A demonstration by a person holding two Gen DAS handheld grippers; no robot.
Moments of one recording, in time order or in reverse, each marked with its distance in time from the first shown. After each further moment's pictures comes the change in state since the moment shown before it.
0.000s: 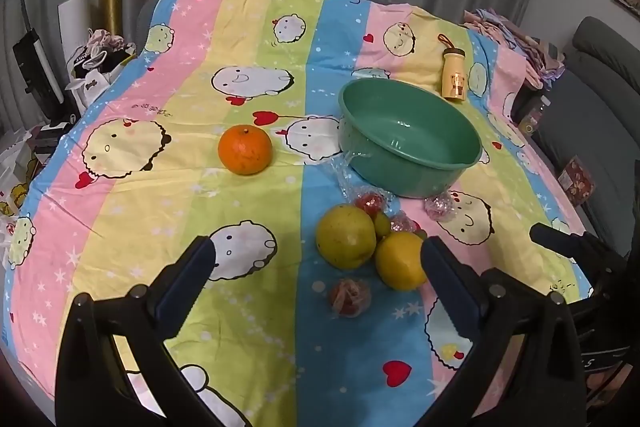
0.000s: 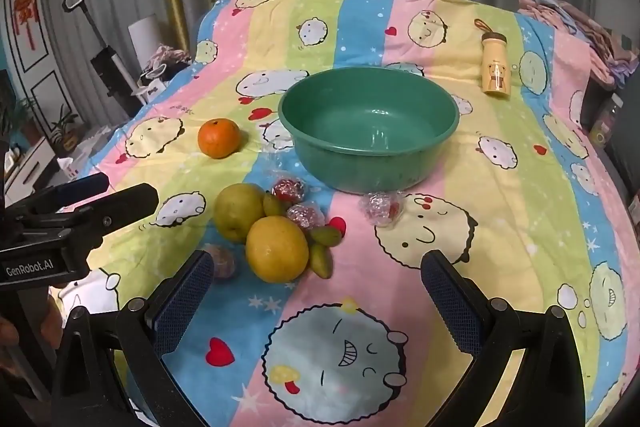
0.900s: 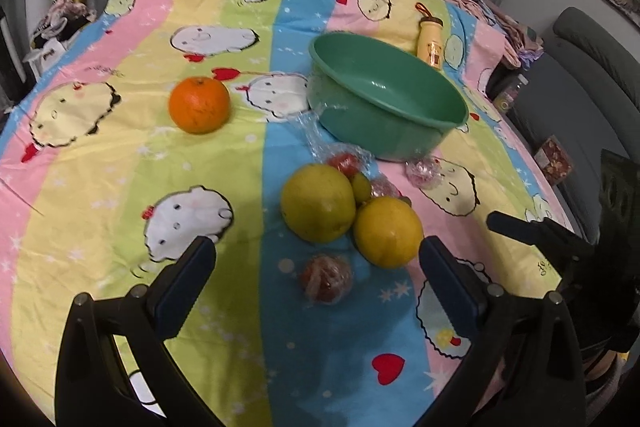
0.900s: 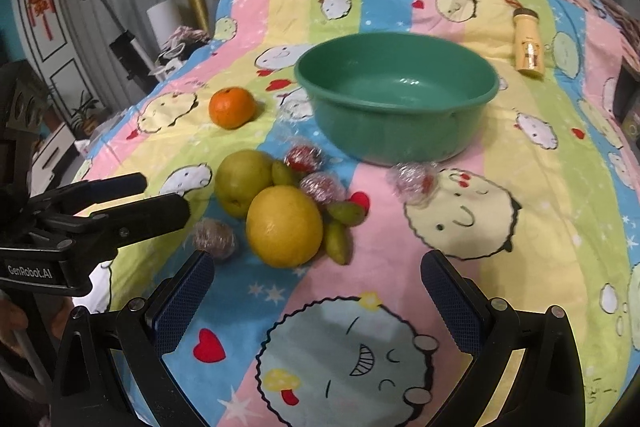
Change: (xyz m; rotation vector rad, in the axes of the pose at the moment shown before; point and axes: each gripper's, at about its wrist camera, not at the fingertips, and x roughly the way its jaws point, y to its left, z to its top) left arm 0.039 -0.001 -0.019 -0.008 0.104 -0.151; right arm 0.038 -0.006 -0.017 -0.011 0.076 0.127
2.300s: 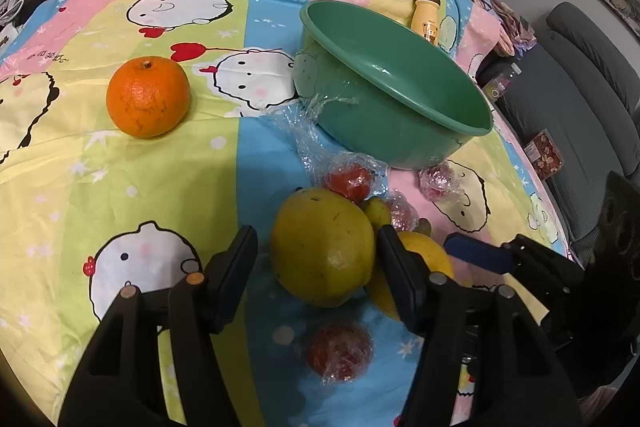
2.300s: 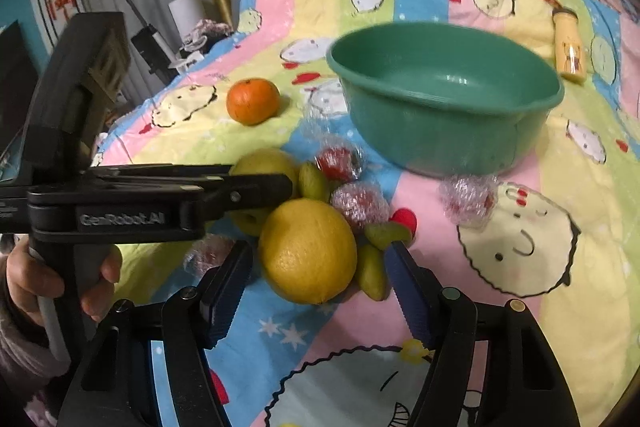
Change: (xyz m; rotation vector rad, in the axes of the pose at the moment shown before) left arm 0.058 0.019 0.031 0.000 0.096 -0.112; right arm 0.036 0.009 0.009 -0.070 -0.033 0.062
